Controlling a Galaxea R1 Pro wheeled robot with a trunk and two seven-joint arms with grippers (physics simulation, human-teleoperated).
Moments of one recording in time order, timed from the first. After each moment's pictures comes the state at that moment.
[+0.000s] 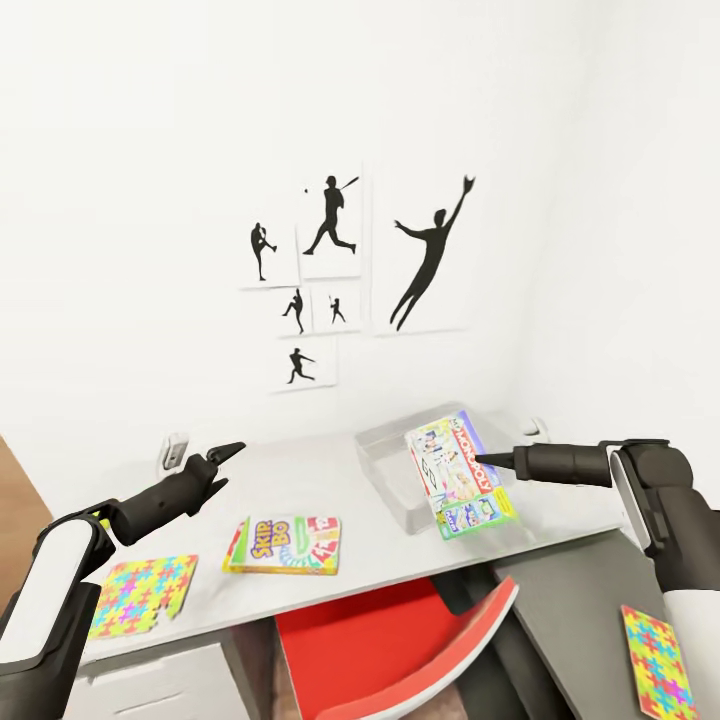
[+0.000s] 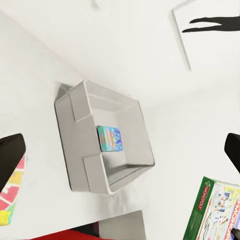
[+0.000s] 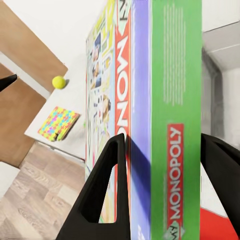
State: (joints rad) left arm -0.39 0.15 0.19 -1.60 1.38 0.85 0.29; right arm -0.70 -0.31 -0.12 -1.30 0.02 1.04 1.24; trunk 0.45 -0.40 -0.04
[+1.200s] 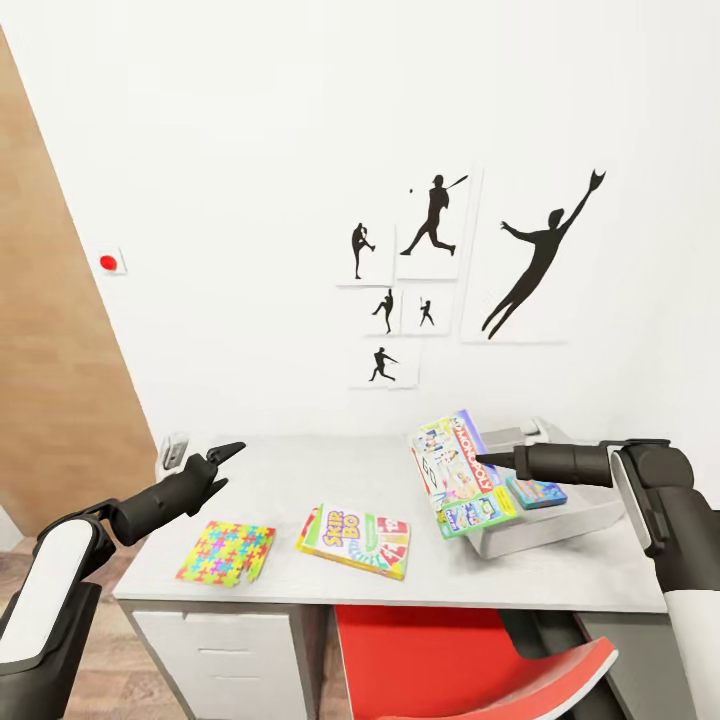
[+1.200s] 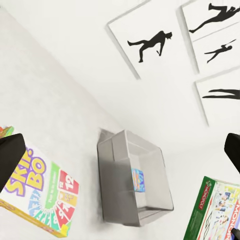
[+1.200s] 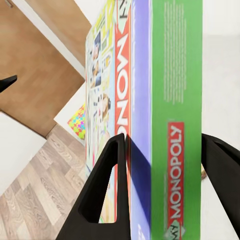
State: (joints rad) left arm -0.39 0.15 0.19 -1.60 1.38 0.85 0.29; right arm -0.70 -0.31 -0.12 -1.30 0.02 1.04 1.24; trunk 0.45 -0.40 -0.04
